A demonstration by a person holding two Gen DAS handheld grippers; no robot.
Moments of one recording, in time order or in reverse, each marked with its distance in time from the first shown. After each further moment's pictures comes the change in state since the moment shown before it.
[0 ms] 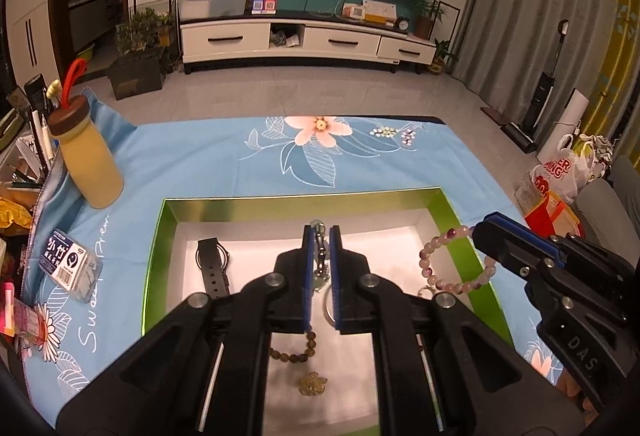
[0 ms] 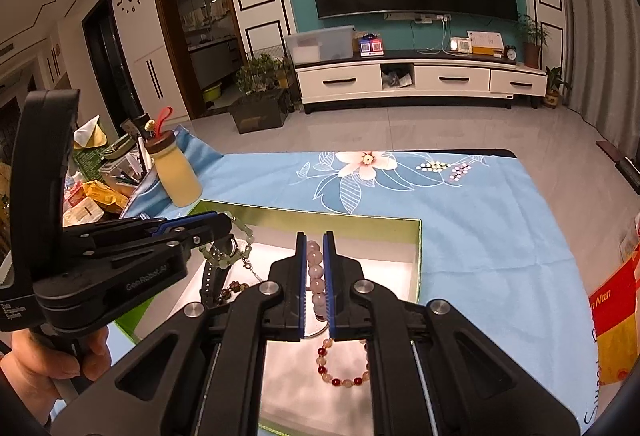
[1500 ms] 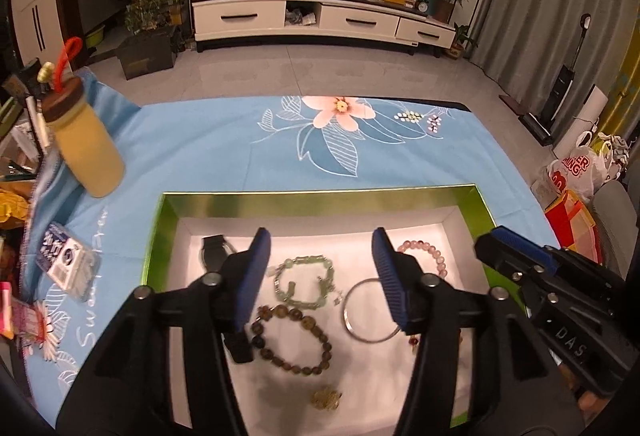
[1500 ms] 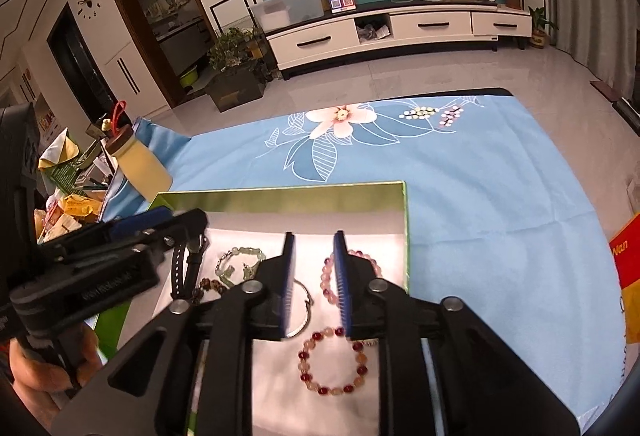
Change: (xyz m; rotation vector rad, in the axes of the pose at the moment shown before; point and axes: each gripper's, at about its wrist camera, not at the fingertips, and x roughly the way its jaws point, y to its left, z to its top) left arm 0.023 0.010 0.007 -0.024 0.071 0.059; right arm 0.041 -0.039 -0.005 0.148 0.130 -0.011
